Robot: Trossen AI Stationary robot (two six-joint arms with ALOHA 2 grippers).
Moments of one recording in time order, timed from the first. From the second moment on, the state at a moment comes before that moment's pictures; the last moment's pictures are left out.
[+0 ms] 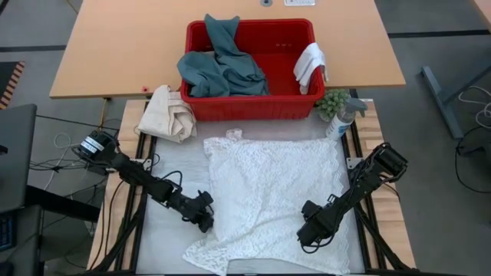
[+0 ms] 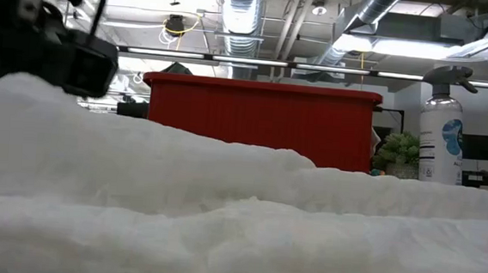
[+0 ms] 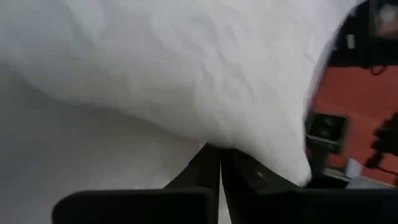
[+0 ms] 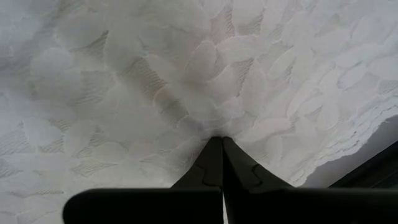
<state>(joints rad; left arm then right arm) -0.52 1.54 0.53 0.35 -0.01 -1.41 0.73 1.82 1.04 -1.04 -0.12 1.35</state>
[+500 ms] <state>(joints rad) -0.73 1.11 0.53 -0.13 -0.39 -1.68 0.73 1.82 1.04 -1.03 -0.07 1.36</state>
